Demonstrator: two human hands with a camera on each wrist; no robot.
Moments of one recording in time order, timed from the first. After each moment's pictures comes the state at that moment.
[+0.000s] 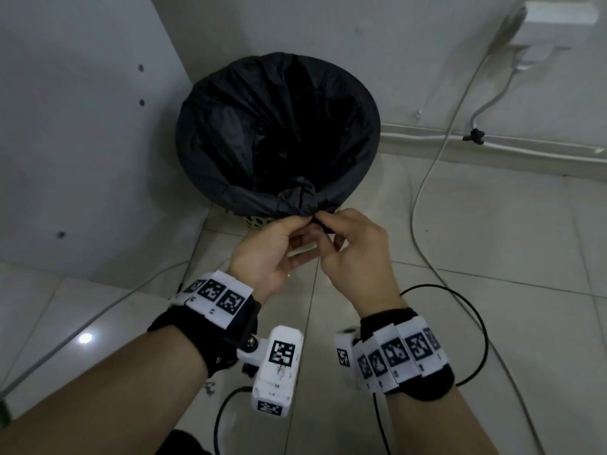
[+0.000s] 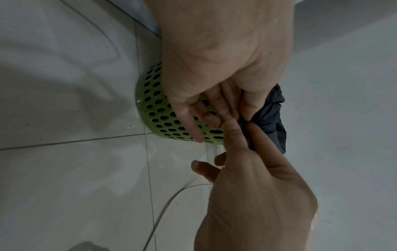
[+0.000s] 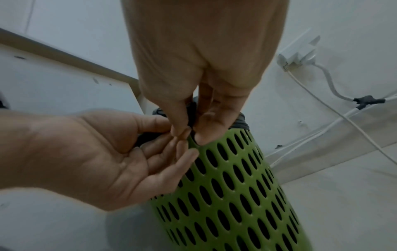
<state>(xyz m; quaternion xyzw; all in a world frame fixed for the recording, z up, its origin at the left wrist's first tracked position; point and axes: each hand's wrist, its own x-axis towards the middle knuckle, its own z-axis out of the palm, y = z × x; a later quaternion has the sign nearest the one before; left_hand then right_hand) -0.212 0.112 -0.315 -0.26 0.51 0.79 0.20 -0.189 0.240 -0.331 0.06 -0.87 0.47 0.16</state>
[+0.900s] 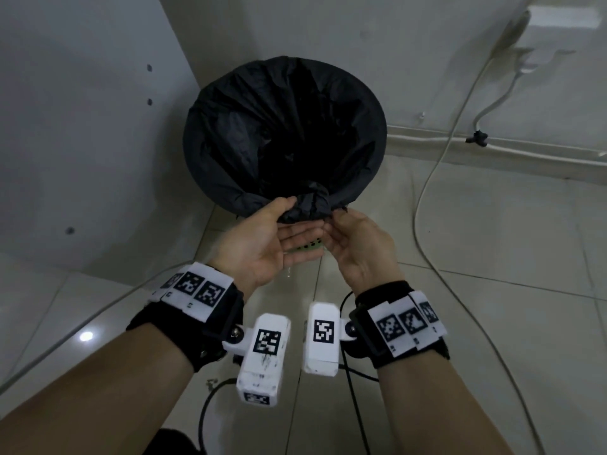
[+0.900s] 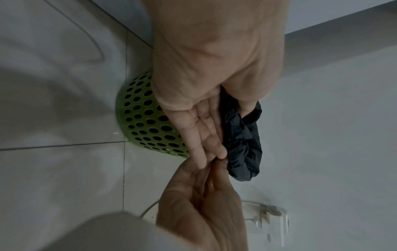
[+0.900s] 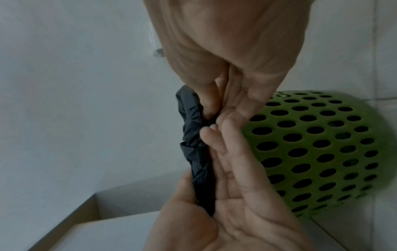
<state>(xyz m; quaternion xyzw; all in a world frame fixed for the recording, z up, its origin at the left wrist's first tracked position) -0.215 0.096 -0.279 -0.30 0.50 0.78 0.25 -0.208 0.232 -0.307 -0.34 -0.36 0.87 -0.09</state>
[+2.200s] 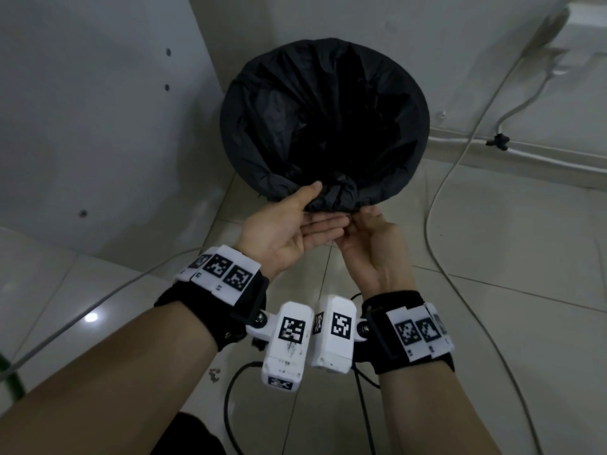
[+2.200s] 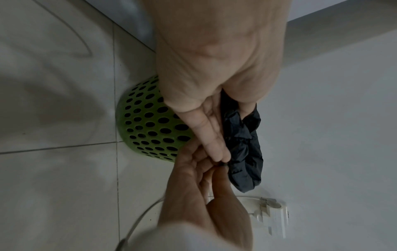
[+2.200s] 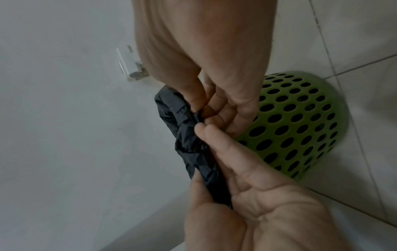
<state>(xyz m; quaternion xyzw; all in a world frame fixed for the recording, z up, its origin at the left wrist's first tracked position) -0.224 0.107 -0.279 -0.27 0.50 0.79 0.22 -0.214 0.231 -0.329 -0.27 -0.26 0.92 -0.10</state>
